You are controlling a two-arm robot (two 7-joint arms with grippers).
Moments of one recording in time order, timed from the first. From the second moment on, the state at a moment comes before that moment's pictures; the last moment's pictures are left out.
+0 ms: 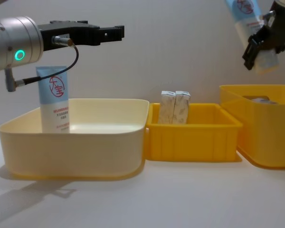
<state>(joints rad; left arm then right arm) -0.51 0.29 0.30 -1.48 -0.32 0.12 -0.32 1.38 0.11 -0.55 -0.51 -0.05 1.04 0.43</state>
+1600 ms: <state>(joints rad) -0.51 0.29 0.30 -1.48 -0.32 0.12 -0.32 1.48 0.04 -0.61 -0.28 -0.06 0.93 0.49</state>
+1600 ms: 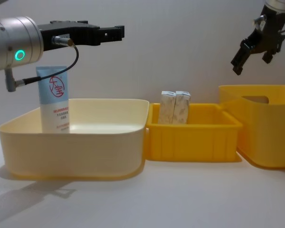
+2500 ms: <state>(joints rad) -0.51 0.29 0.30 -1.48 -0.32 0.12 -0.32 1.24 0.12 -0.53 -0.81 -0.09 0.92 0.23</state>
